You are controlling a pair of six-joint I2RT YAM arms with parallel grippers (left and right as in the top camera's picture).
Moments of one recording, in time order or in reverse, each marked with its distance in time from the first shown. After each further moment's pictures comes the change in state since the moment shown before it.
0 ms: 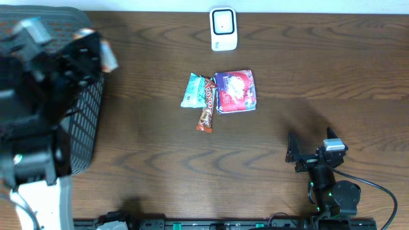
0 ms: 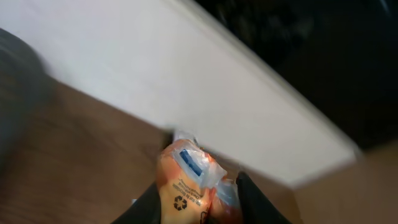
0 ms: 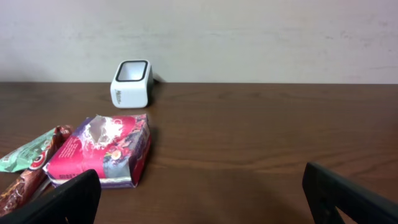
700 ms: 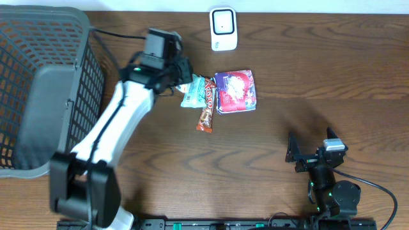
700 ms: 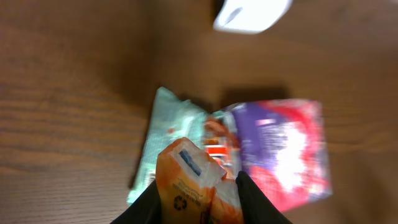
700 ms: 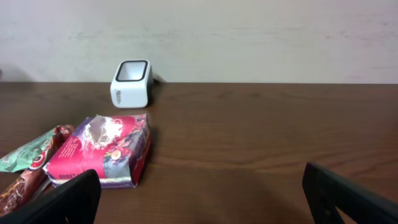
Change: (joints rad) left arm -0.481 0.652 -0.001 -0.036 -0.342 0.169; right arm 0.000 0.000 0.000 0.000 0.000 0.000
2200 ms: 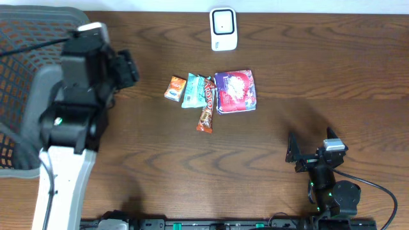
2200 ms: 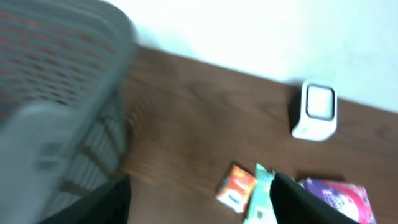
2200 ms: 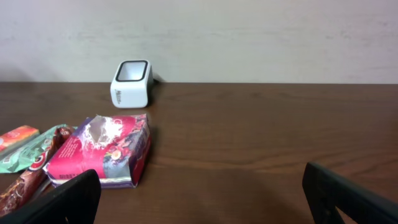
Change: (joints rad) left arm 0.232 -0.545 0.001 -0.174 -0.267 0.159; right arm 0.000 0.000 0.000 0.000 0.000 0.000
